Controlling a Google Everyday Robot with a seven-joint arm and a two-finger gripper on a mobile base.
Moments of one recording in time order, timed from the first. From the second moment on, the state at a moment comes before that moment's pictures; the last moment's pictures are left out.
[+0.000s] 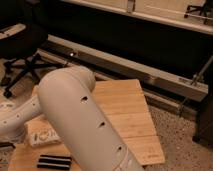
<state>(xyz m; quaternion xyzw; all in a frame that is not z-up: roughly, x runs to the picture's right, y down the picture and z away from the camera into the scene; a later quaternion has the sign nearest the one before) -0.441 0.268 0.764 -0.32 -0.11 -0.04 0.94</state>
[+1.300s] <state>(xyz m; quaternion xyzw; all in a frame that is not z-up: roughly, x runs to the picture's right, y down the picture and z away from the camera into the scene) -0.459 0.210 0.726 -0.29 -0.19 0.02 0.94</state>
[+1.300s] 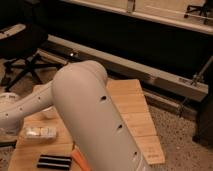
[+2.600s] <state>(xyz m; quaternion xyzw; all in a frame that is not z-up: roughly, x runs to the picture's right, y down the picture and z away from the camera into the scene) -0.439 0.154 0.675 -0.27 -0.33 0.09 0.90</state>
